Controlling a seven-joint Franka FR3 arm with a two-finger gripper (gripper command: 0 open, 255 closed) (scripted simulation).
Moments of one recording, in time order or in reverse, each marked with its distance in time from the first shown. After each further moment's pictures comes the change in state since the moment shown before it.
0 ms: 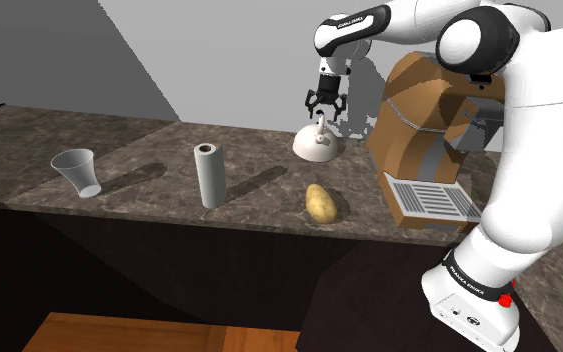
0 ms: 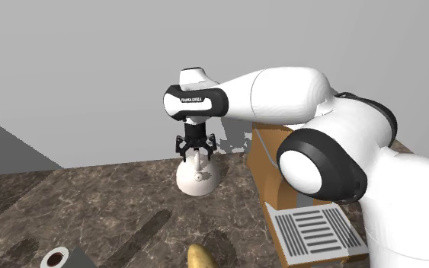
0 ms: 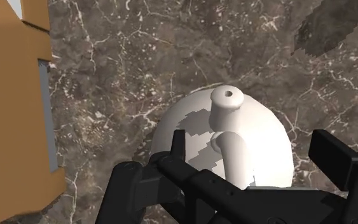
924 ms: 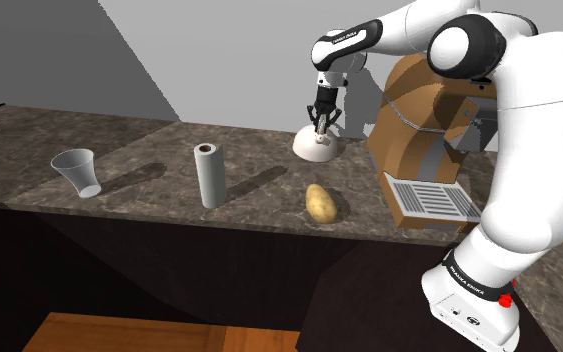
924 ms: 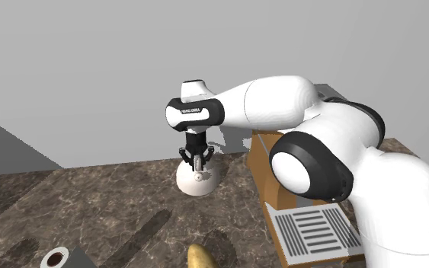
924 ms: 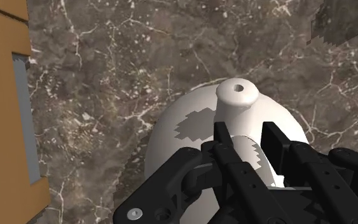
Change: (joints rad) arm -0.003 0.055 -0.001 -0.026 0.008 0.079 -0.003
